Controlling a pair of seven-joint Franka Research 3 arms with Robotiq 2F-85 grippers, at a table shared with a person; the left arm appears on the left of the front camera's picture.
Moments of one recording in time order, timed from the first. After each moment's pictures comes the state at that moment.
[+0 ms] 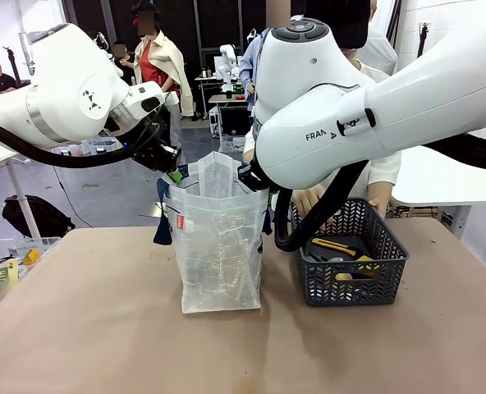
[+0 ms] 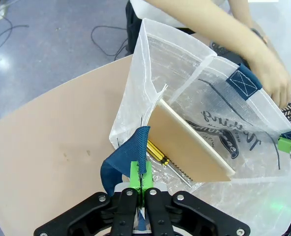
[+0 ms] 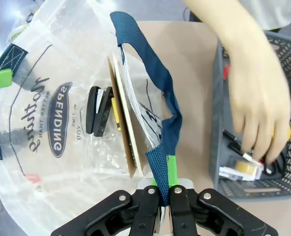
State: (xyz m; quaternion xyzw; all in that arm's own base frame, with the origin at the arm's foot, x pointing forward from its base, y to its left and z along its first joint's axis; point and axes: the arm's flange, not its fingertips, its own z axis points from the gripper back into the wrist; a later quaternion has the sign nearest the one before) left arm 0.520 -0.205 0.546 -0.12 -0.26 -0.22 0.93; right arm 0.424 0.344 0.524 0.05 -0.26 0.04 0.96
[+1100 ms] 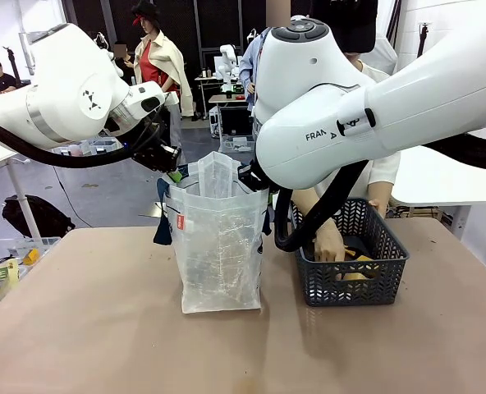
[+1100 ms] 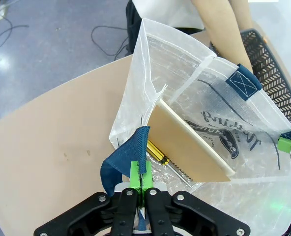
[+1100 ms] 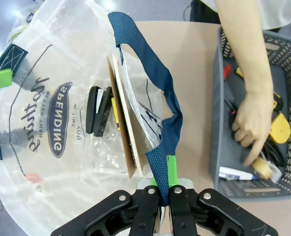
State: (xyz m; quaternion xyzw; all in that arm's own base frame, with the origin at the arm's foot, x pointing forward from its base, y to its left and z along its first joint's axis) left arm 0.520 -0.205 0.546 -0.12 -0.26 -0.22 0.93; right arm 0.424 0.344 0.524 0.05 -0.26 0.04 0.96
